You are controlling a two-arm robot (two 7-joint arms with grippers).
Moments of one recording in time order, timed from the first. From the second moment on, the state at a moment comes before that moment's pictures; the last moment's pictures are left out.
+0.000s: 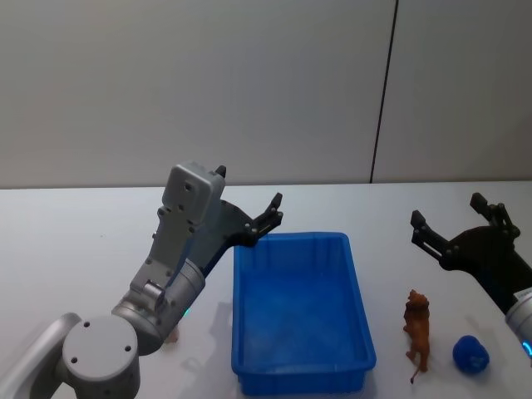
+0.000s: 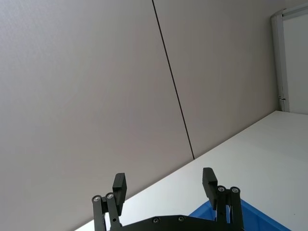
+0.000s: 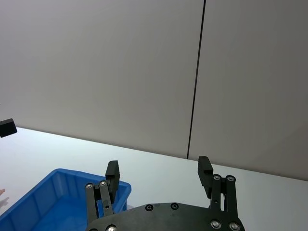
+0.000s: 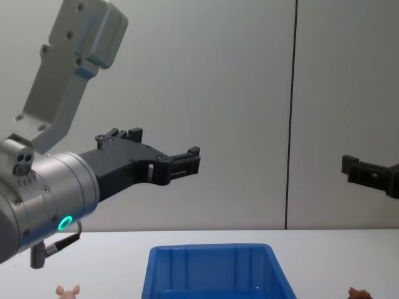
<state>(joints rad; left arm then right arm) -0.24 0.38 0.45 -1.63 -0.20 0.01 -0.01 -0.01 0.34 -0.23 -1.77 0.29 0.03 0.07</state>
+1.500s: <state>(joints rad) -0.24 0.38 0.45 -1.63 -0.20 0.01 -0.01 0.00 0.37 -0.21 -1.64 0.22 0.05 0.13</state>
